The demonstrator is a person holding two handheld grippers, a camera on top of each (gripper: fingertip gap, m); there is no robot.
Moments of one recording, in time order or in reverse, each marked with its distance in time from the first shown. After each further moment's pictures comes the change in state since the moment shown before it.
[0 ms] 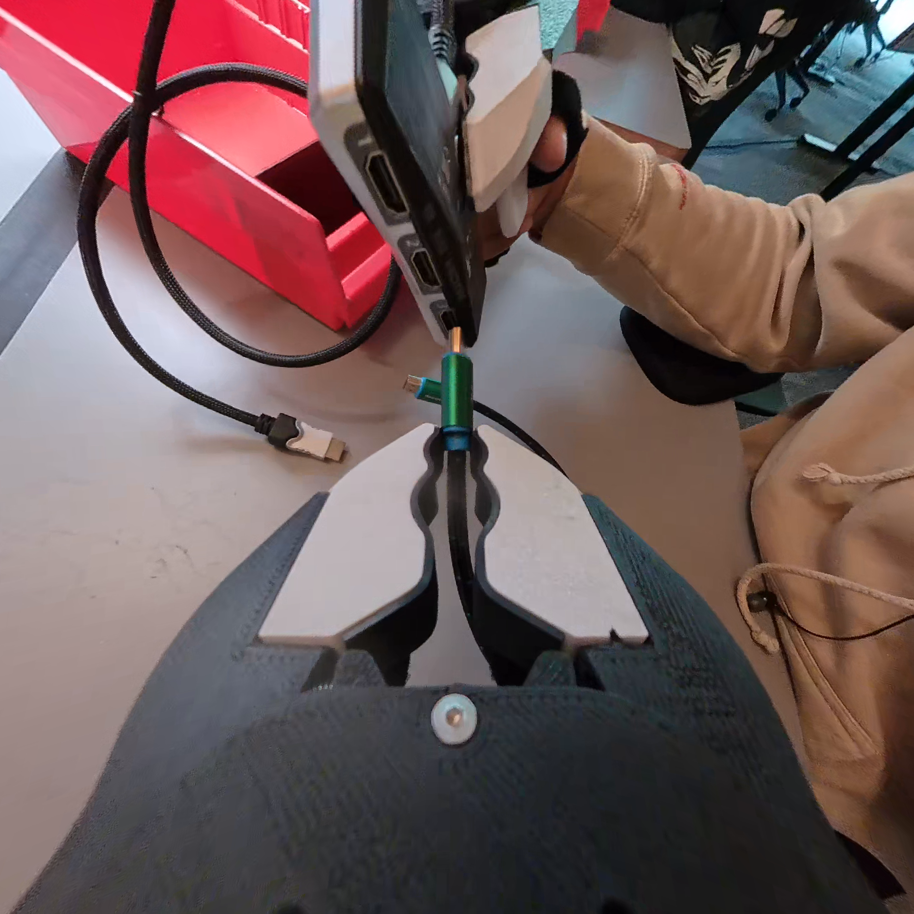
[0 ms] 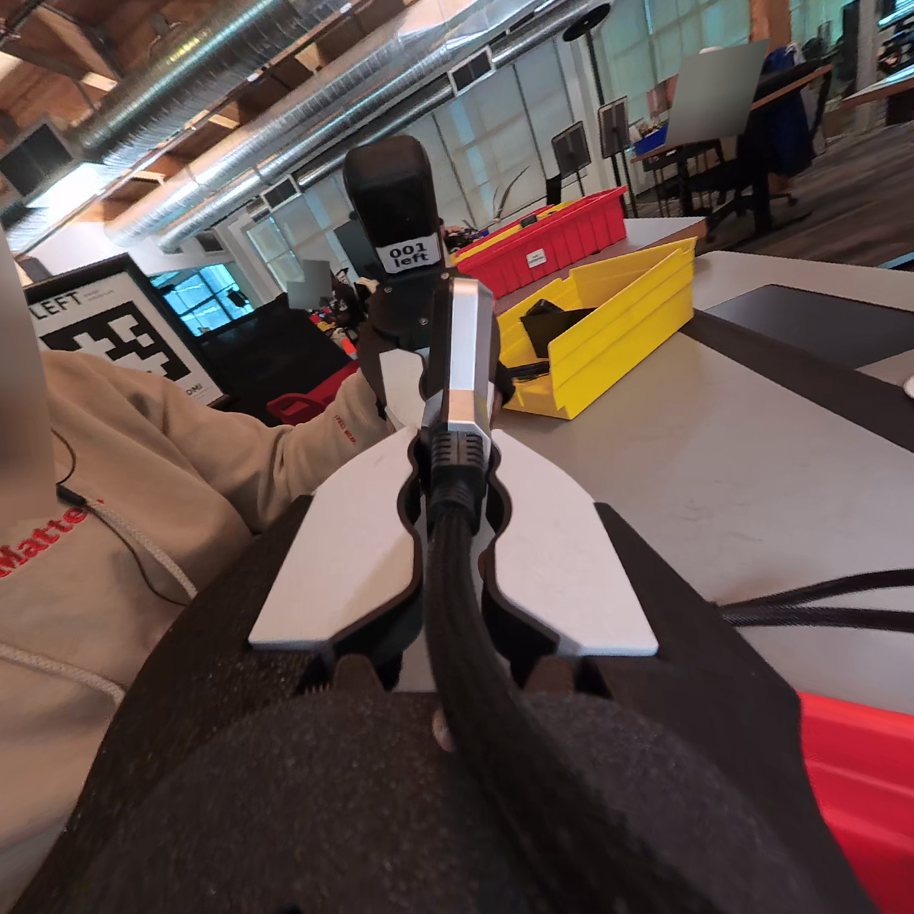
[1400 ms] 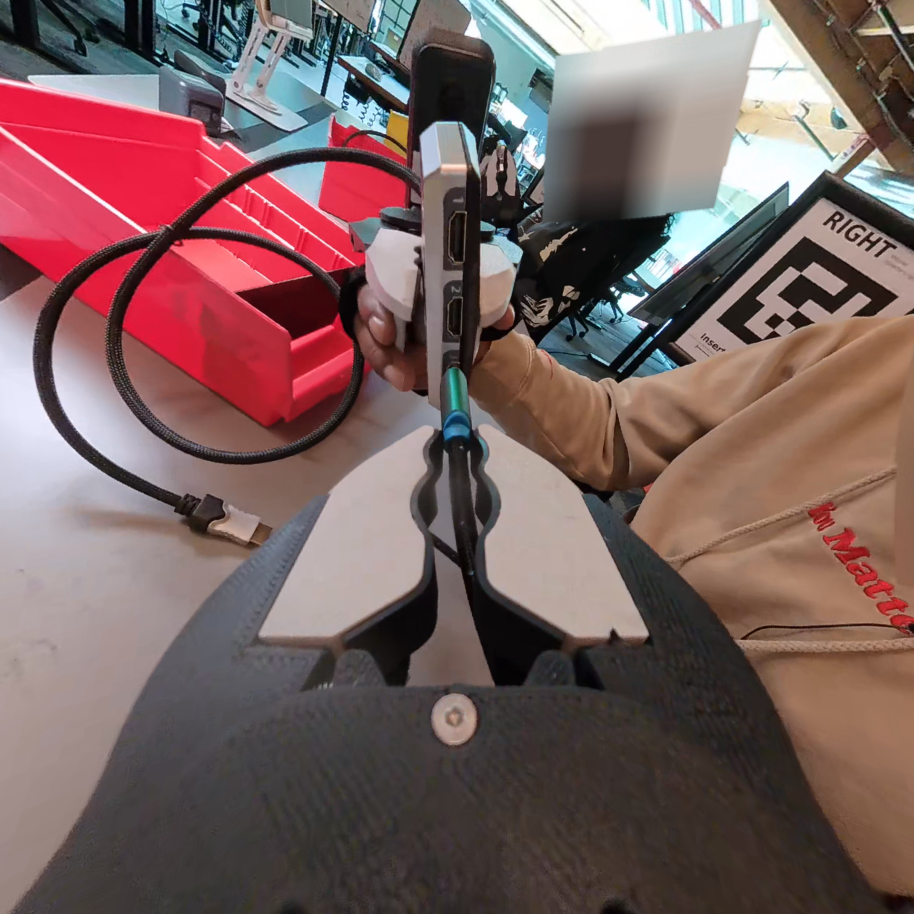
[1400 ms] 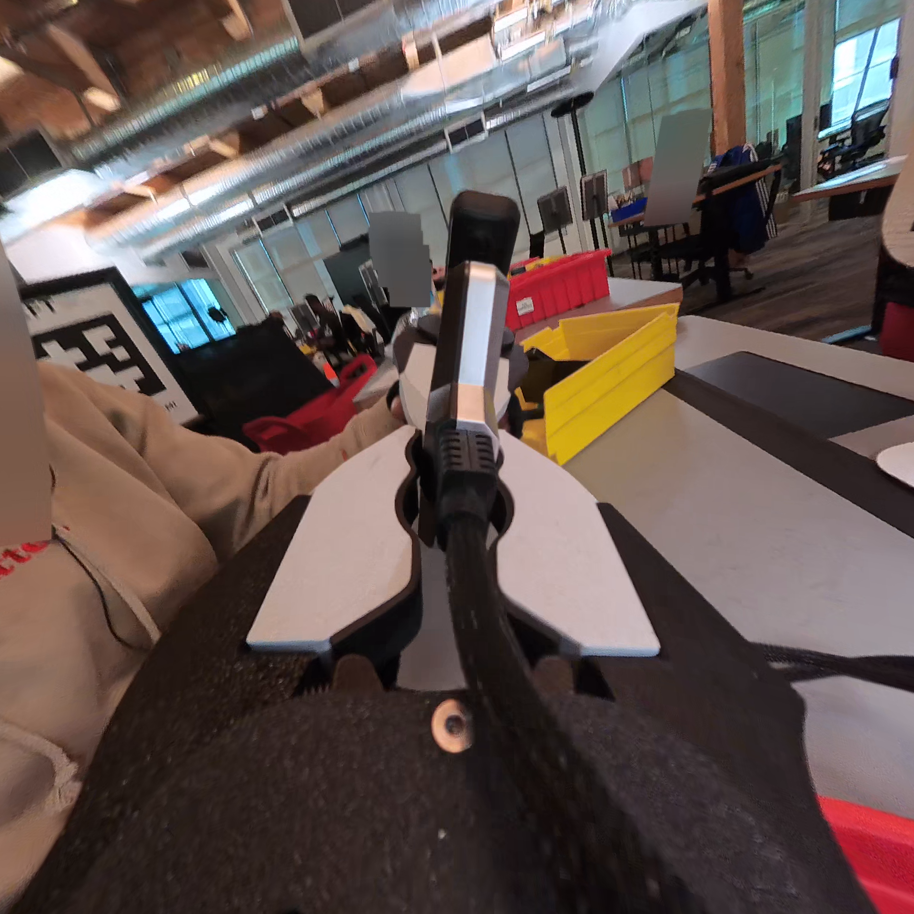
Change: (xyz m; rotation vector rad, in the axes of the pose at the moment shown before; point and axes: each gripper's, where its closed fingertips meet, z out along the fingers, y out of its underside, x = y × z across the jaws) left arm 0.004 -0.034 -0.035 0.351 0.266 -0.196; right arm -0.011 -0.017 0.016 0.078 0.030 -0.090
